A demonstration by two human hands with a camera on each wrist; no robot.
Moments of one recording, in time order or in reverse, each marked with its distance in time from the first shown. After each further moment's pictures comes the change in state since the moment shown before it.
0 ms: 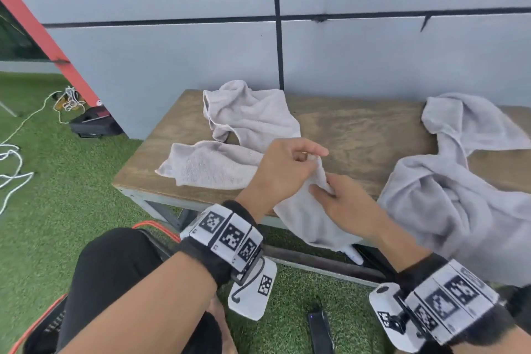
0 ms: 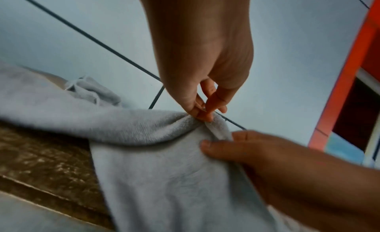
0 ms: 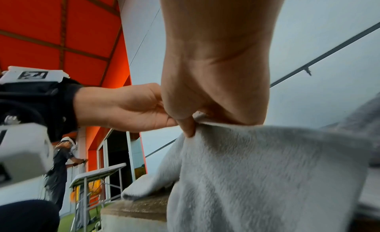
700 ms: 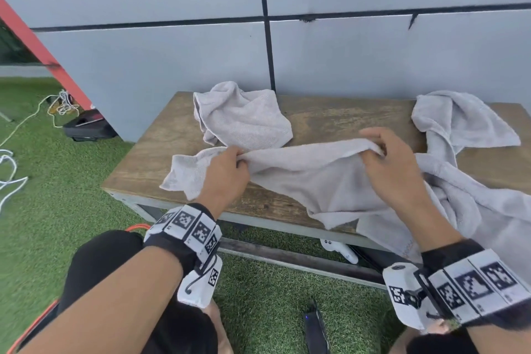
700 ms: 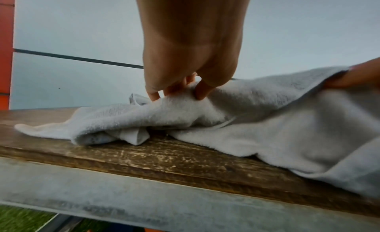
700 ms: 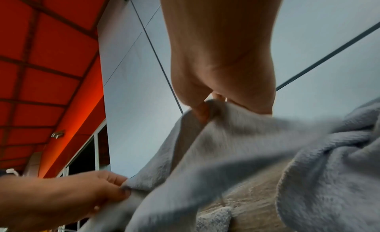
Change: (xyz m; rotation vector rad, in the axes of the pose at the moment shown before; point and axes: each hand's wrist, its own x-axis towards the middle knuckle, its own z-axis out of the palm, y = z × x) left_hand 0.013 -0.065 -0.048 0.495 0.220 -0.090; right_hand 0.008 0.025 -0.066 0.084 0.535 0.065
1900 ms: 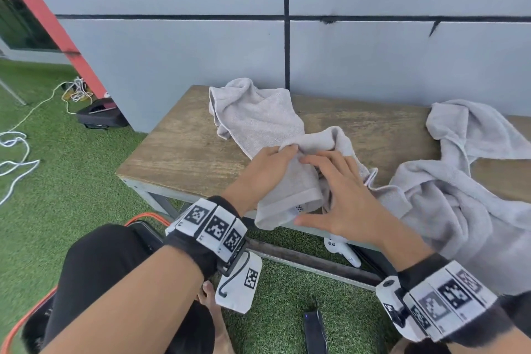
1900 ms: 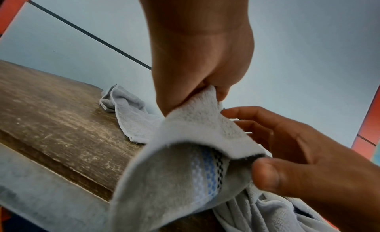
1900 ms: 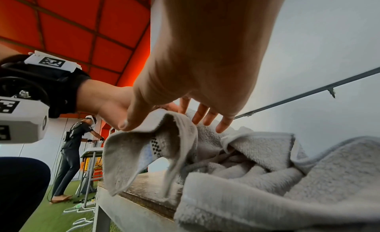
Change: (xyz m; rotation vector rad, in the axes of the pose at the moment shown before) left_hand -0.027 0.065 -0.008 -0.505 -0.277 -0.210; right_hand -0.041 -0.015 0.045 -0.220 -0.498 -0.504
